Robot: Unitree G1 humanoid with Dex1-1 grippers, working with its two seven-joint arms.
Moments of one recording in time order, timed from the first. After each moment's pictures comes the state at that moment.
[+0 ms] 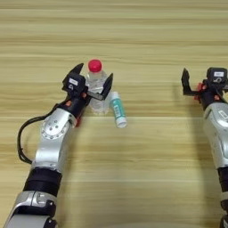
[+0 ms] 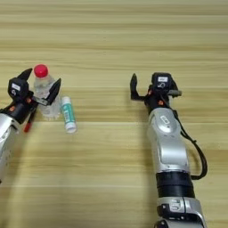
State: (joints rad) left arm -0.27 0.14 0.01 0.34 -0.16 -0.28 -0.39; right arm -0.29 -0.08 -0.13 0.12 0.07 0.12 -0.01
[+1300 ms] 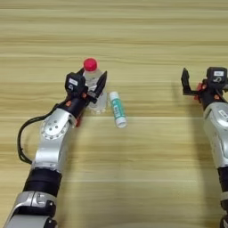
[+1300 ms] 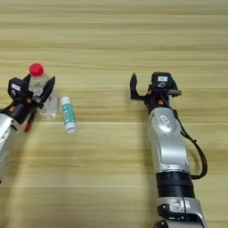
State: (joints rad) left arm -0.26 0.13 0.02 0.32 -0.17 -0.28 -0.40; right arm -0.29 -0.08 -0.13 0.11 0.07 0.13 -0.01
